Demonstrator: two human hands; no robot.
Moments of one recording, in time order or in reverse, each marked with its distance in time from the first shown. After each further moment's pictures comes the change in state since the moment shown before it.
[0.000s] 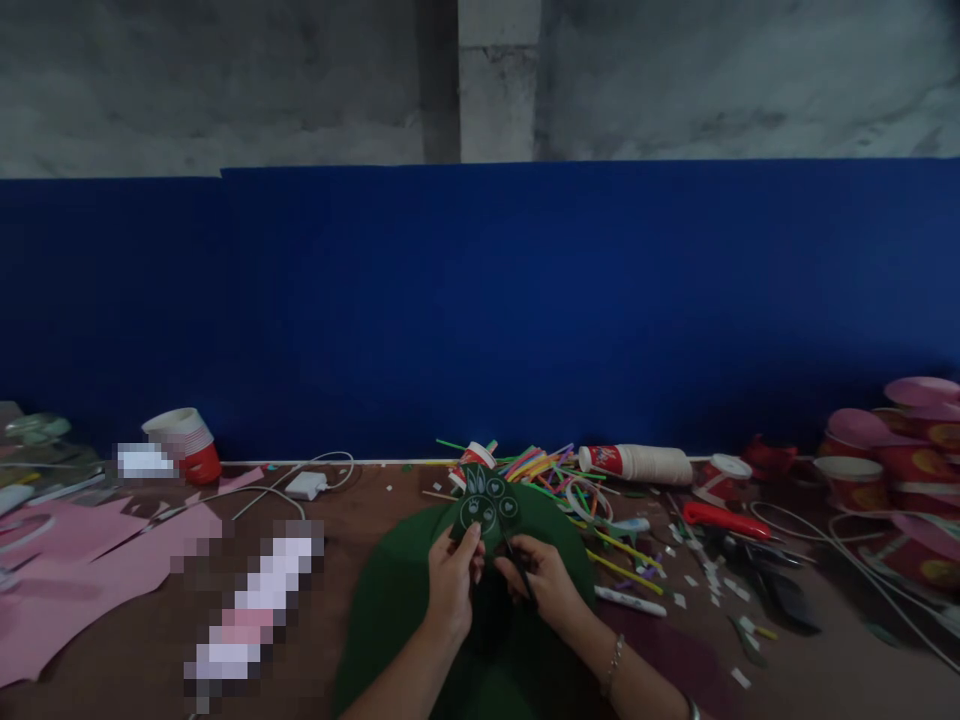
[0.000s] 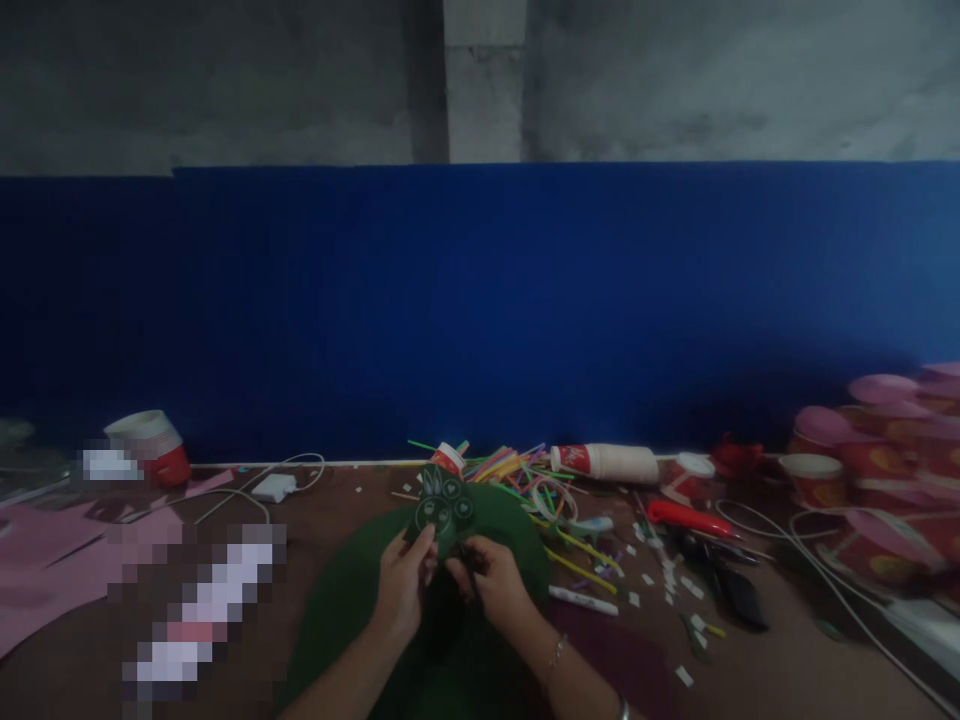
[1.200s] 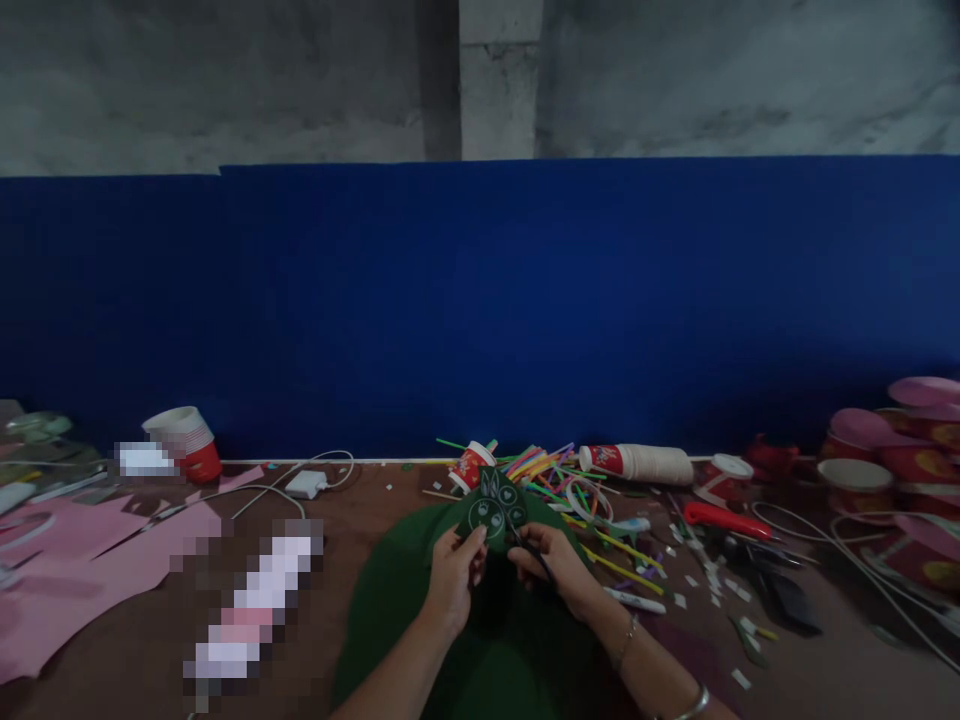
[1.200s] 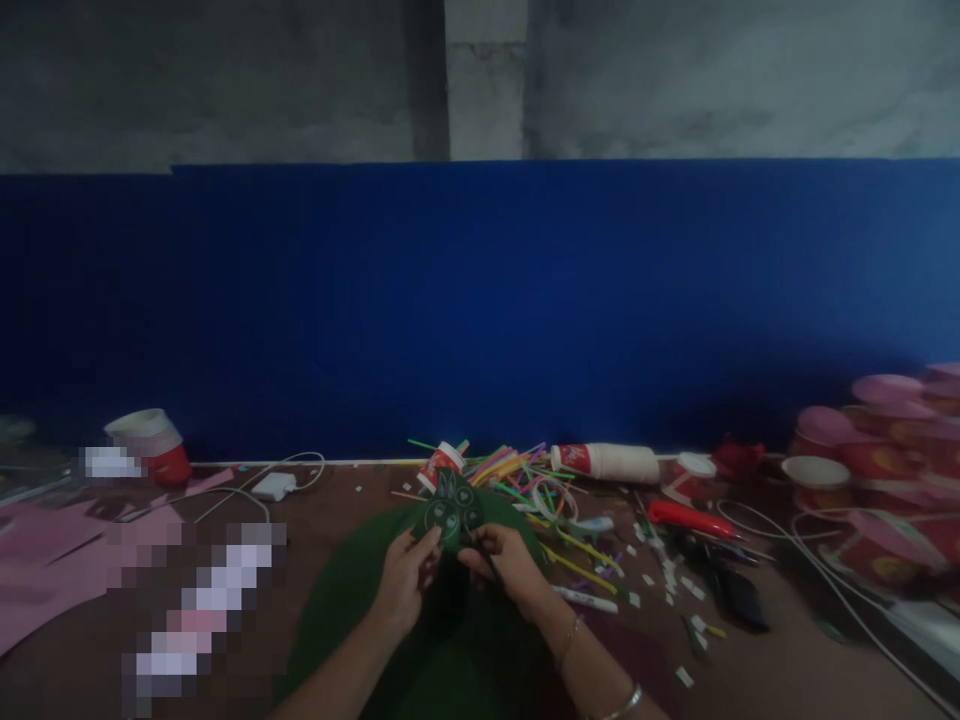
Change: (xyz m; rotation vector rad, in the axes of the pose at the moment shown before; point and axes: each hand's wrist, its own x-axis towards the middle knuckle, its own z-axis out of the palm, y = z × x) left_hand 0.005 0.003 -0.003 0.072 -0.112 -0.089; right_hand 0.007 -0.014 -0.023 0.041 -0.053 0.150
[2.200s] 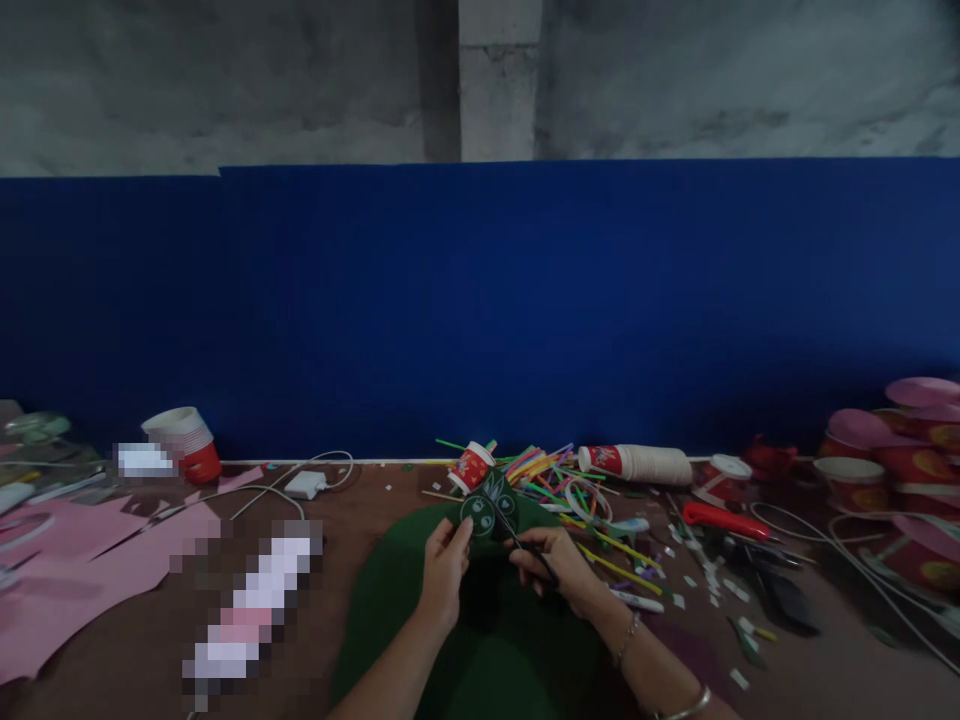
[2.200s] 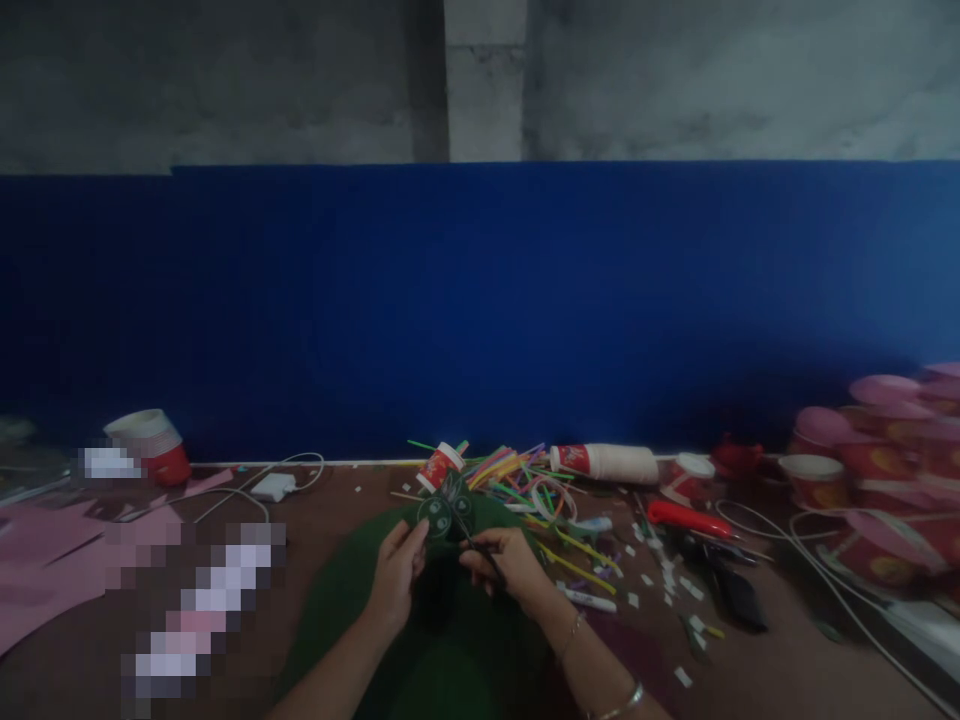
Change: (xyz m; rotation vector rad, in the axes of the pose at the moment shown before) left_hand 0.006 0.004 -0.005 0.014 0.074 0.113; right_hand 0.004 0.011 -0.007 -0.035 -0.031 -0.015
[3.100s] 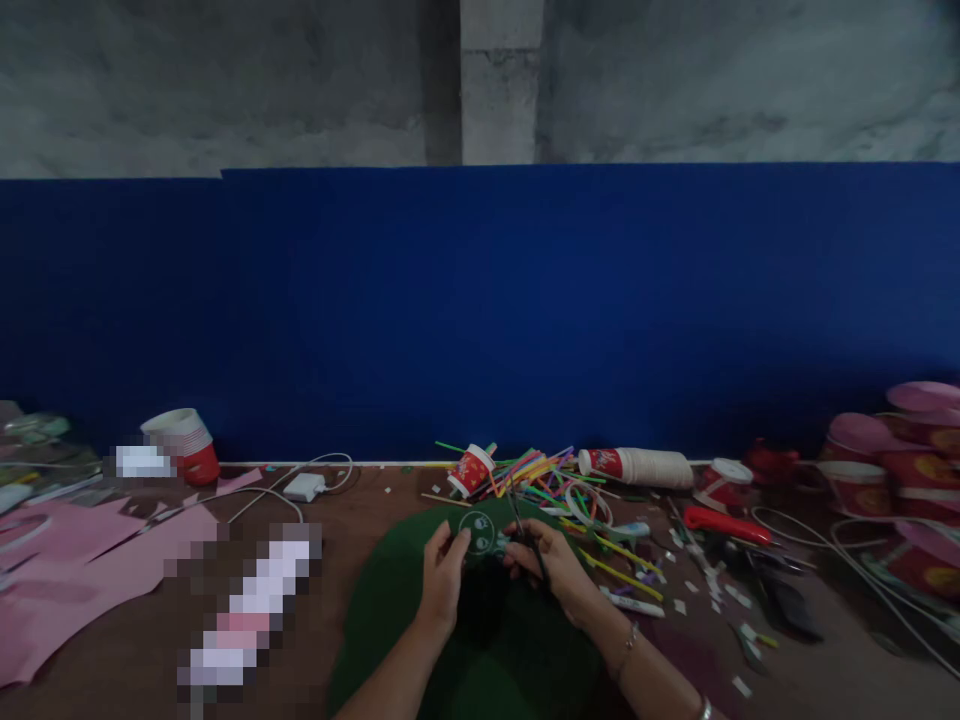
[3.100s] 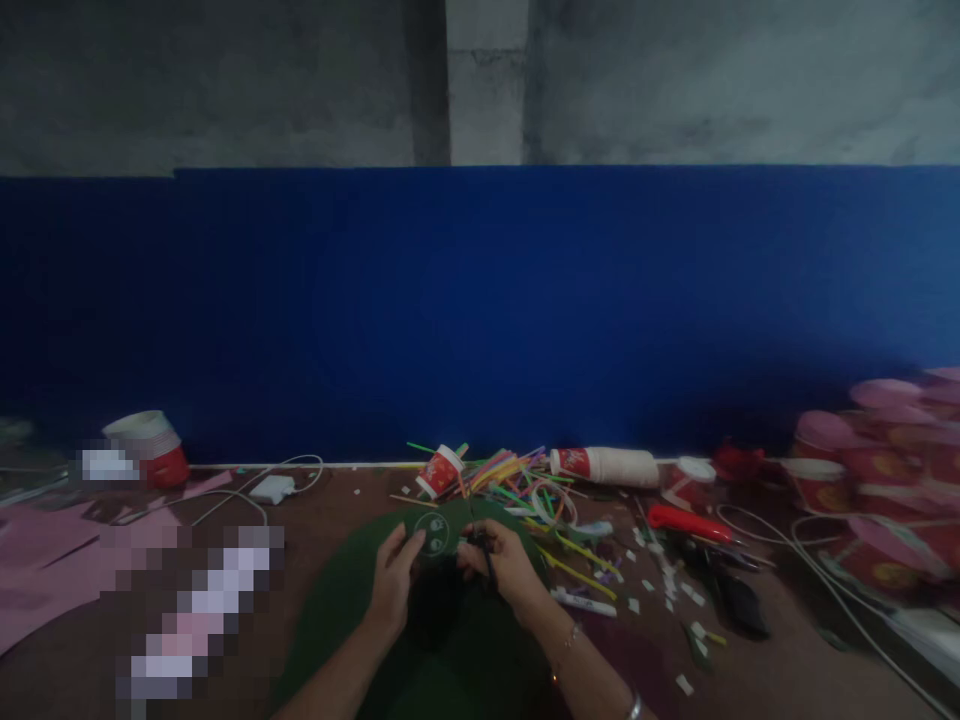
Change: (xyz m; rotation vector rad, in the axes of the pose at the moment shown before) left_hand 0.001 -0.008 -0.007 0.036 0.041 0.090; right_hand -0.003 -0.014 0.011 0.142 0.066 -0.038
